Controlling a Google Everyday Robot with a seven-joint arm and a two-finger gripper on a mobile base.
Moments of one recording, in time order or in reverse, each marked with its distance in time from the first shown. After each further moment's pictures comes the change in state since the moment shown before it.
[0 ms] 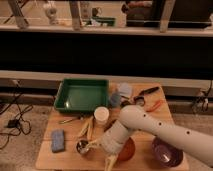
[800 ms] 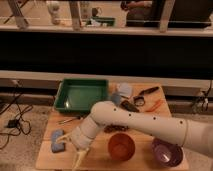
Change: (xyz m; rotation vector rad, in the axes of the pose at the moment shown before) arm -0.068 -0.099 0.051 0.051 -0.070 -0.046
